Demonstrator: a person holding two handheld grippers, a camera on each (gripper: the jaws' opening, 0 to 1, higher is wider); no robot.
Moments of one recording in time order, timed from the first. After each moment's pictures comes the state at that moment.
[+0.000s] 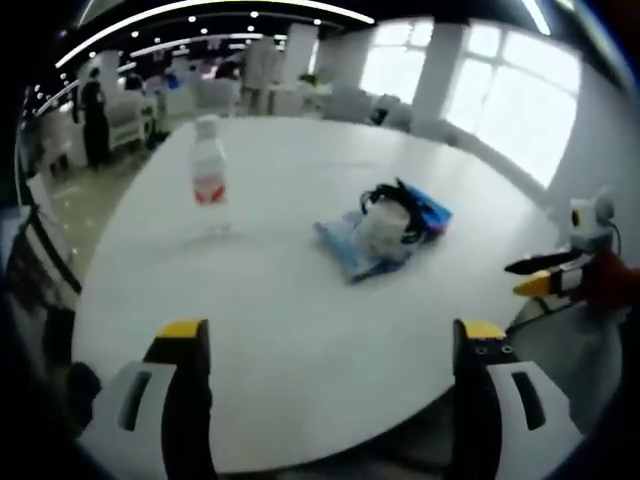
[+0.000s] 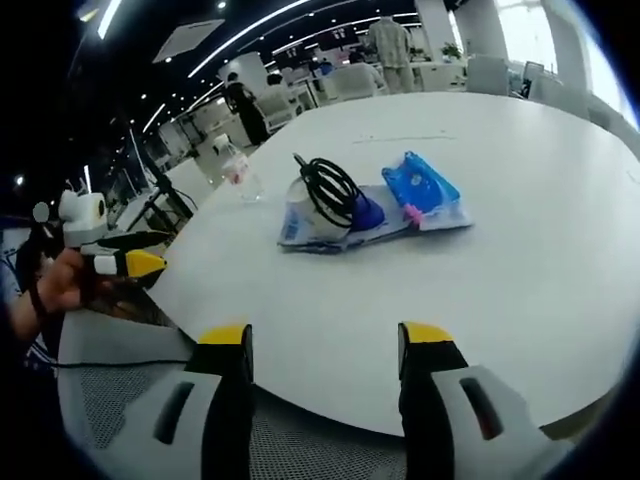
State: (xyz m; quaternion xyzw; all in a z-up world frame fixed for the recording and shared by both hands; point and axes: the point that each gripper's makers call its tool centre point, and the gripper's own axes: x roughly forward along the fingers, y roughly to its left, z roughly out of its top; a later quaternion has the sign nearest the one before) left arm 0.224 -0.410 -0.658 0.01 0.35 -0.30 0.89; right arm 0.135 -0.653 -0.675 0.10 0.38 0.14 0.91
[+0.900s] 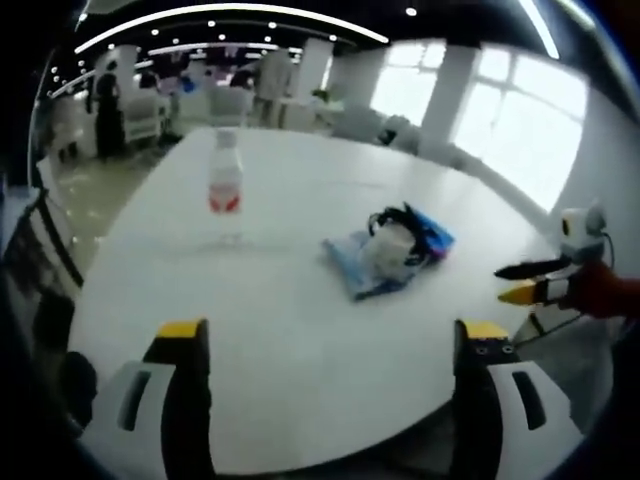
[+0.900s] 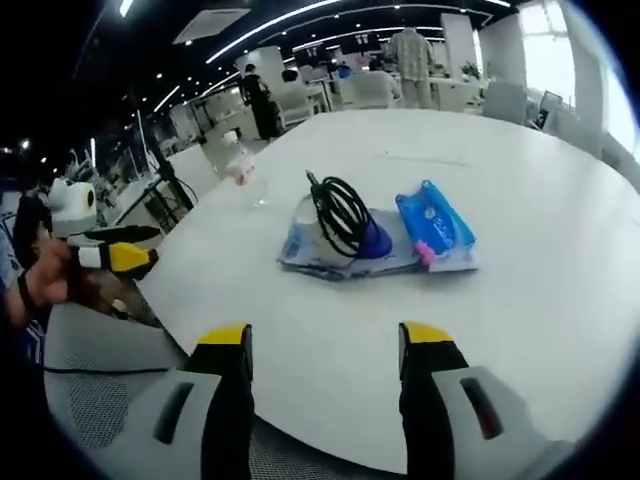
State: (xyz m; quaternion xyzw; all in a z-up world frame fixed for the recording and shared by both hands) left arm 0.229 -0.398 -0.646 -0.04 0.32 -0.28 0.90; right arm 0.178 -0.641 -0.662 0.04 0.36 0.16 0.92
